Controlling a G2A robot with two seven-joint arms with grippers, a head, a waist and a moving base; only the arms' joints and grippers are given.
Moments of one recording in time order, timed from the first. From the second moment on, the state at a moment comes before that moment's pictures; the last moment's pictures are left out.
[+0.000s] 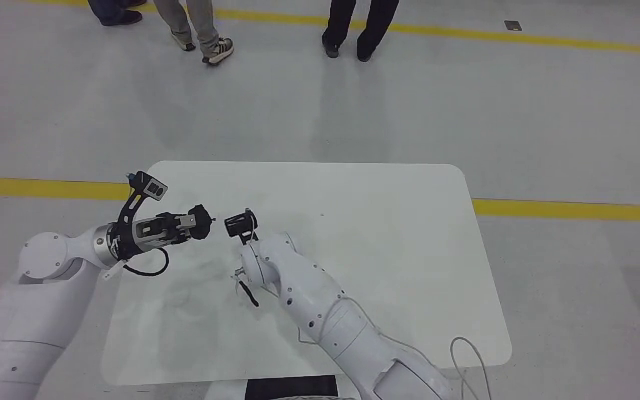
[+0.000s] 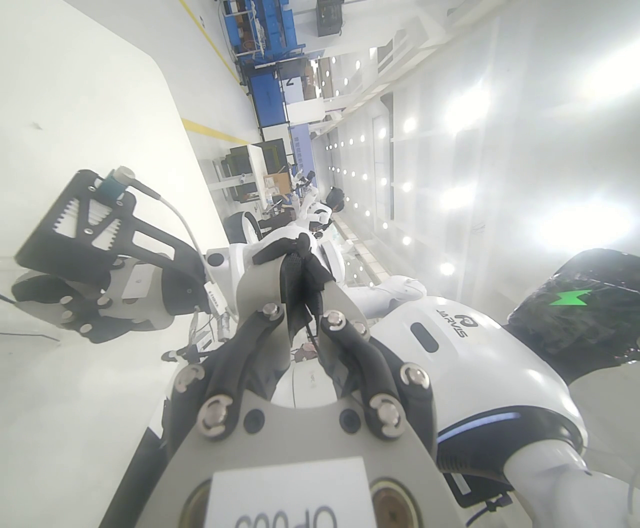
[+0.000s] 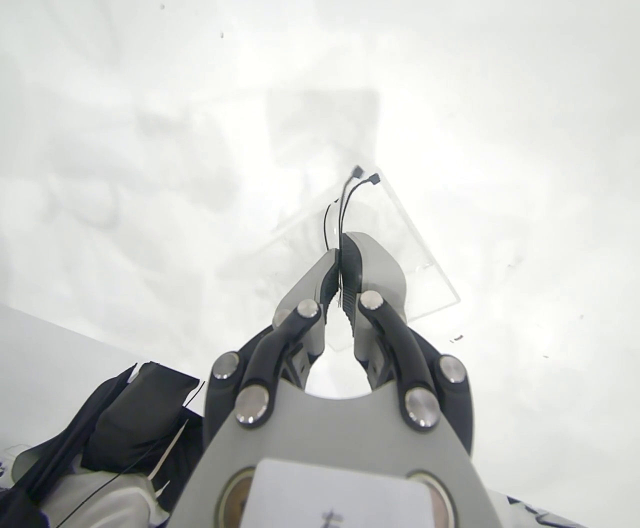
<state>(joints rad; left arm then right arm) 1.43 -0.99 -1.50 -1.46 -0.71 -0.34 -1.31 -1.07 -1.80 0.80 -1.15 -1.40 0.33 1.27</state>
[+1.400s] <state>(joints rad) 1.43 -0.99 -1.50 -1.46 -0.71 -0.34 -1.31 -1.05 -1.82 0.80 -1.09 -1.39 0.34 1.25</state>
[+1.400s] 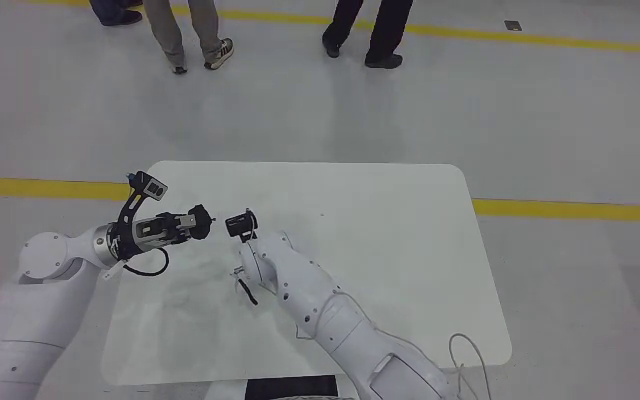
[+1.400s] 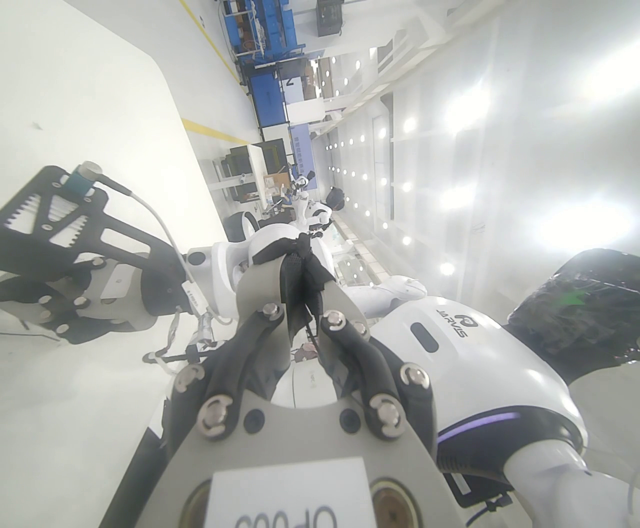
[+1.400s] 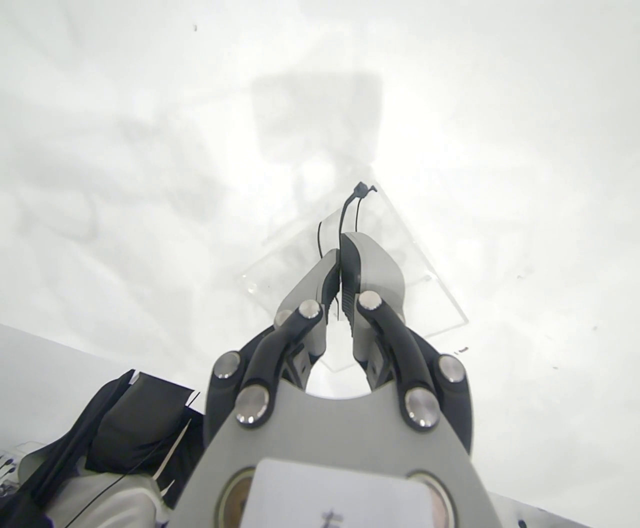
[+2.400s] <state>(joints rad) 1.43 -0.99 -1.50 -1.45 -0.71 -0.33 -1.30 -1.36 -1.73 1.01 -1.68 -1.36 0.16 1.27</state>
